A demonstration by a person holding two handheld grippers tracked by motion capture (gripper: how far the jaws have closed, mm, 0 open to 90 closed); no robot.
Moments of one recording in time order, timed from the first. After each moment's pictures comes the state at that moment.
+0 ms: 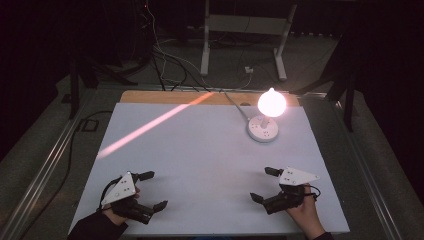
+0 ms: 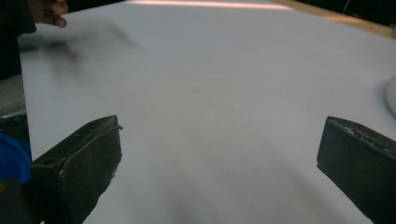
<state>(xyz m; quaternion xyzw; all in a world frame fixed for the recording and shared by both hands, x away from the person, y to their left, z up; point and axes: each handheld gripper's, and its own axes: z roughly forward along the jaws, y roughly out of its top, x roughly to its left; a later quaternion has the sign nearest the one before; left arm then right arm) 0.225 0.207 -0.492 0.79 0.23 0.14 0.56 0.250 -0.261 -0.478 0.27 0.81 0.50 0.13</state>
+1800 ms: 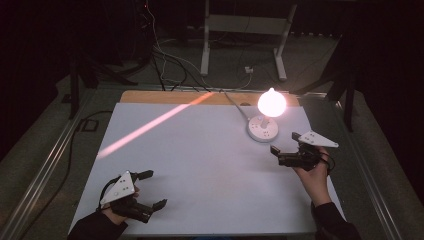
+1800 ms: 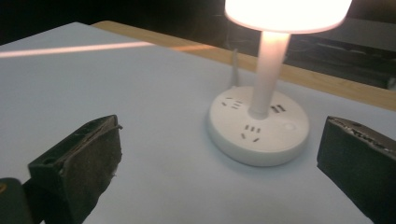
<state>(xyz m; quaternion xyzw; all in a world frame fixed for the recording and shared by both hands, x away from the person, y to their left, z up) 0.226 0.208 -0.491 0.78 0.23 0.14 0.56 0.338 -0.314 -0.458 0.42 0.73 0.48 0.26</state>
